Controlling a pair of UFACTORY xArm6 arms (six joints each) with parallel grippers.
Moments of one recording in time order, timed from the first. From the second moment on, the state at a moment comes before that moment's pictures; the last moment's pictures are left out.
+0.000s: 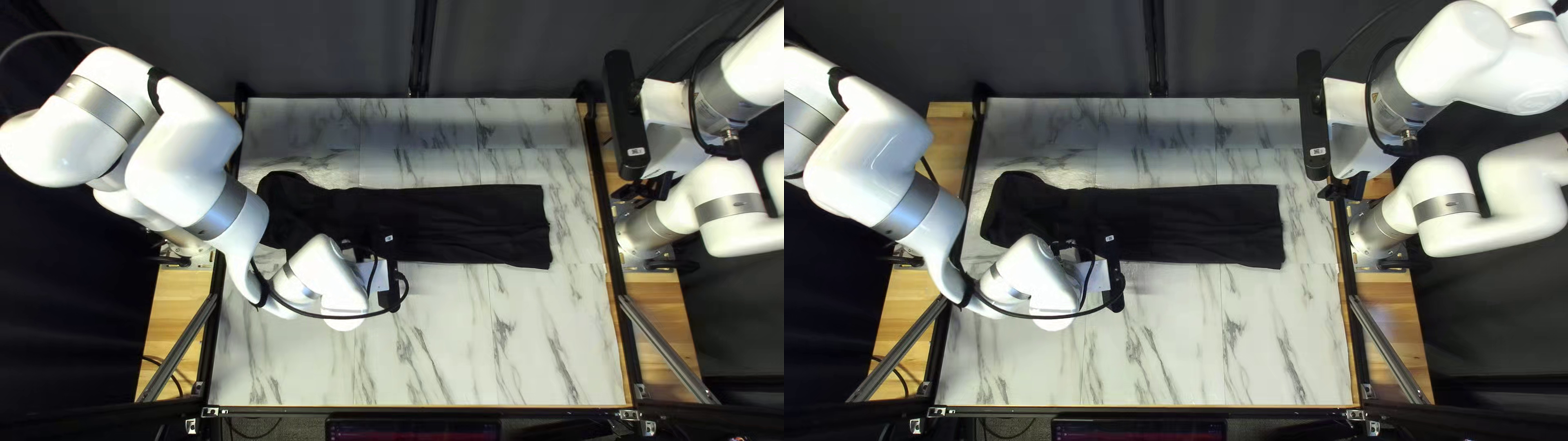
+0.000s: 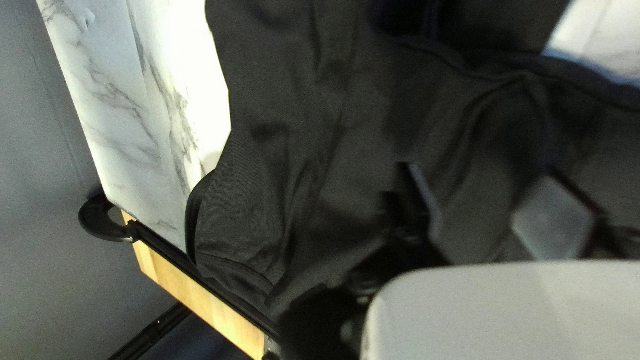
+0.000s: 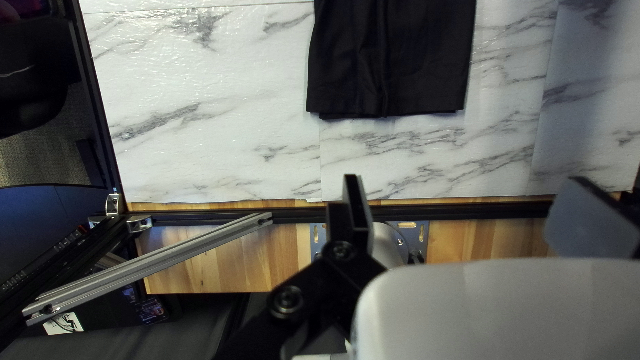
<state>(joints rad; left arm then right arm) -0.45 0.22 -0.88 0.49 1.12 -0.93 0.06 -0.96 -0.79 0.00 1.58 0.08</state>
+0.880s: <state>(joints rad) -0.33 -0.07 -0.67 0.53 1.15 -0.78 0.06 -0.96 -0.79 0.00 1.58 0.08</state>
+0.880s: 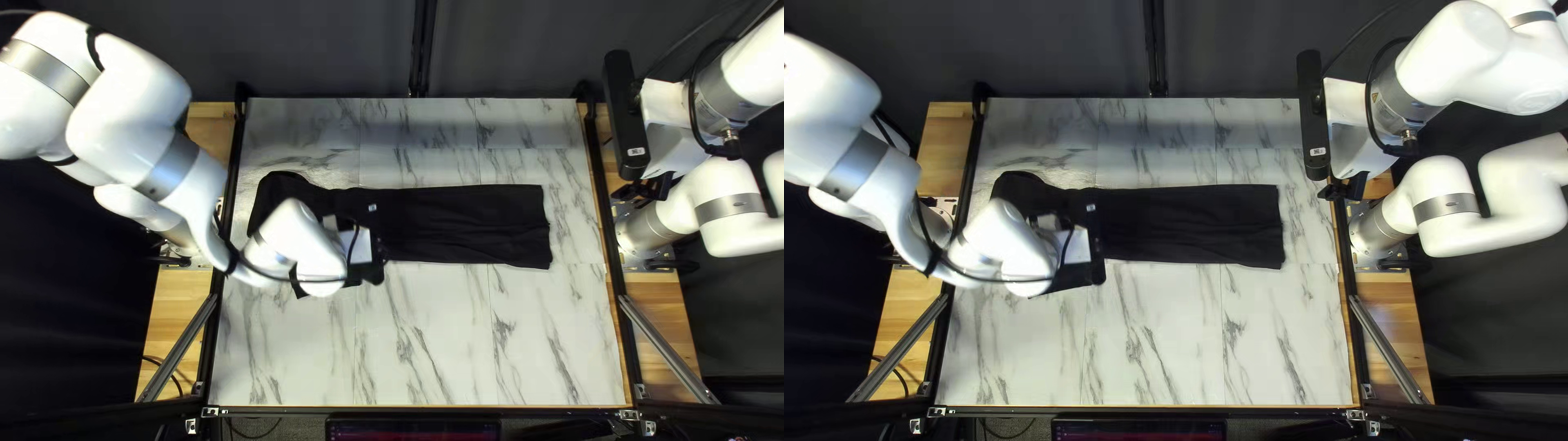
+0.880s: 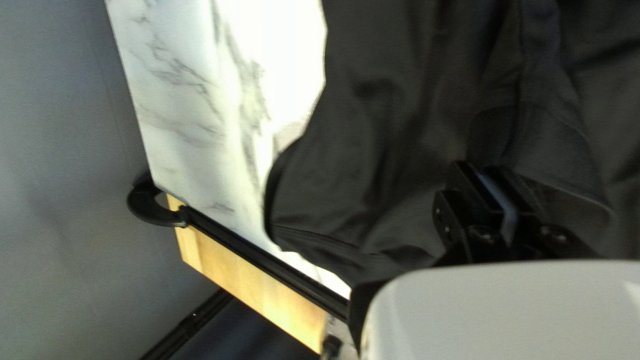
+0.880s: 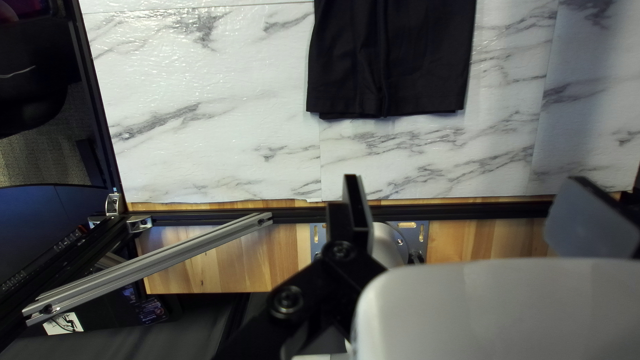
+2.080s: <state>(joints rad) -0.32 -0.03 -0.71 0.42 1.10 -0.82 0.06 -0.96 -0.79 0.00 1.58 0.08</state>
